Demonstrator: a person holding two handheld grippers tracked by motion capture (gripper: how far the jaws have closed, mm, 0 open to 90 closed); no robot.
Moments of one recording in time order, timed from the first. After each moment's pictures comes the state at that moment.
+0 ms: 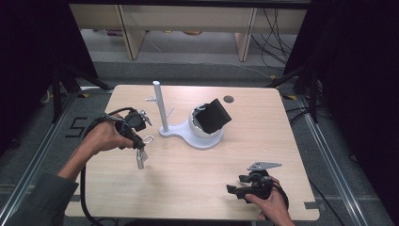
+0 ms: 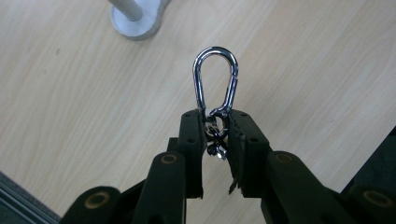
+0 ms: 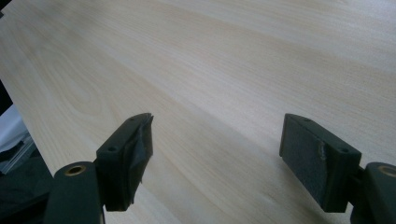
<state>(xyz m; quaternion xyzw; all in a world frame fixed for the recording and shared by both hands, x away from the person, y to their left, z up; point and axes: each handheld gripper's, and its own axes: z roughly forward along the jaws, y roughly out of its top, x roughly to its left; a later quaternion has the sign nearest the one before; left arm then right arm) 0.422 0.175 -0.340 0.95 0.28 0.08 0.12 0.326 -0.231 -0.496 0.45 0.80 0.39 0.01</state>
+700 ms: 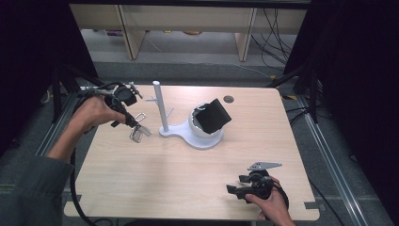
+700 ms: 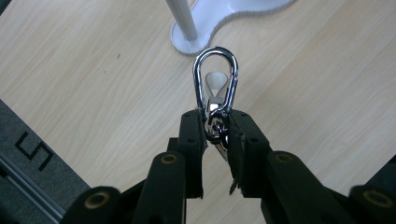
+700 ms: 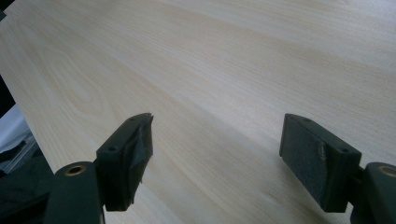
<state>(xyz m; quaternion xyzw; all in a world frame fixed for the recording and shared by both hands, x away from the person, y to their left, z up) 0.459 0.191 -0.290 0.93 0.34 0.10 0.13 0.325 -0.232 -0.495 0.45 0.80 0.39 0.01</state>
